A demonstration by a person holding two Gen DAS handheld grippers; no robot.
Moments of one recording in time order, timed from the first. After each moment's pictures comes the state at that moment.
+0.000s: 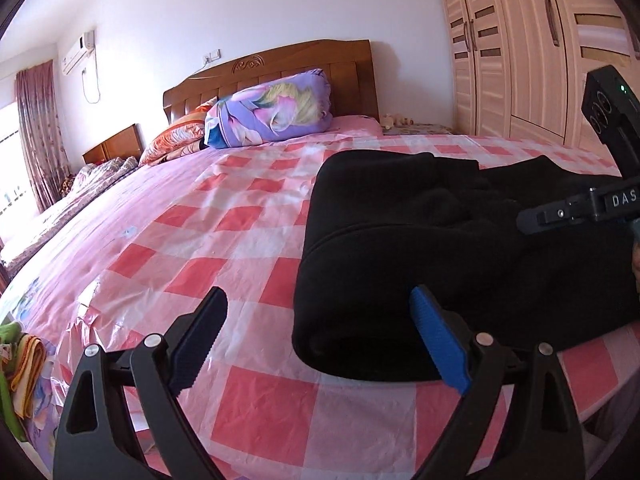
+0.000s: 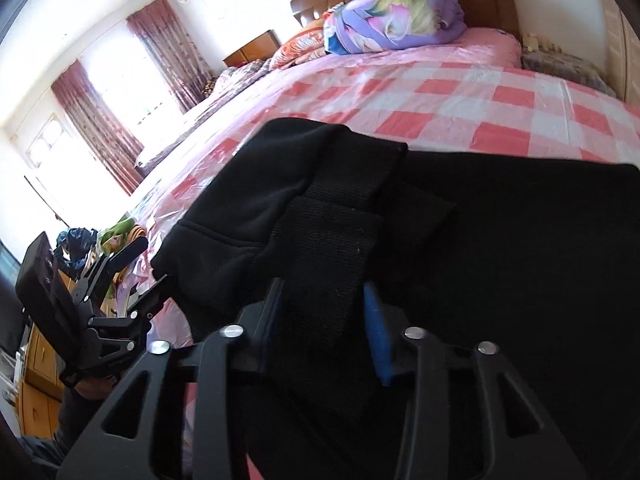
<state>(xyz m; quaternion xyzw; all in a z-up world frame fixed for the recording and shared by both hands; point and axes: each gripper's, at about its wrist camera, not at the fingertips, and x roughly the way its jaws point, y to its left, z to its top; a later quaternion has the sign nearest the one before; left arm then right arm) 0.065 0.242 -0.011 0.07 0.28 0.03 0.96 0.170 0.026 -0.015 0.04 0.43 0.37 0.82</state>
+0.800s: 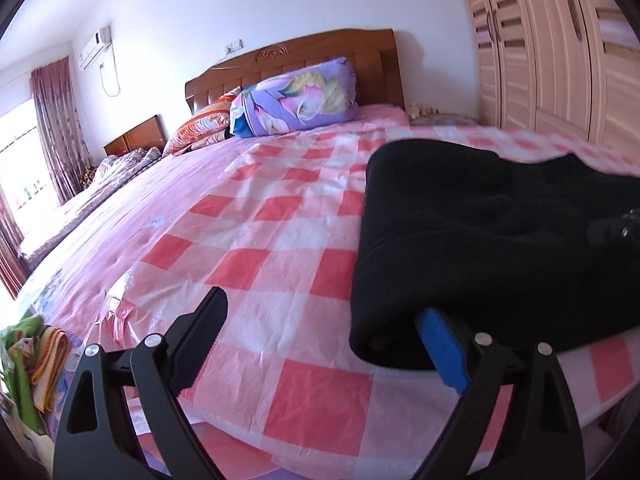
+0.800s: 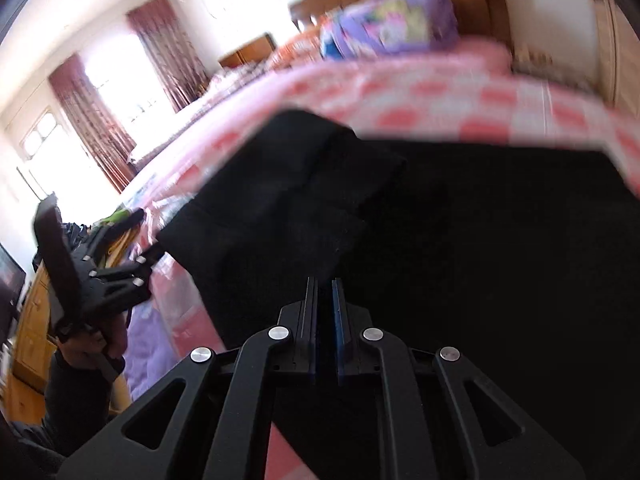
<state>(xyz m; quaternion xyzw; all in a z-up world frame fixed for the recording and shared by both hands) 0.064 0.258 -0.007 0.08 0.30 0.08 0.95 0.136 0.014 -0.023 0.04 0.44 0.35 0.83</state>
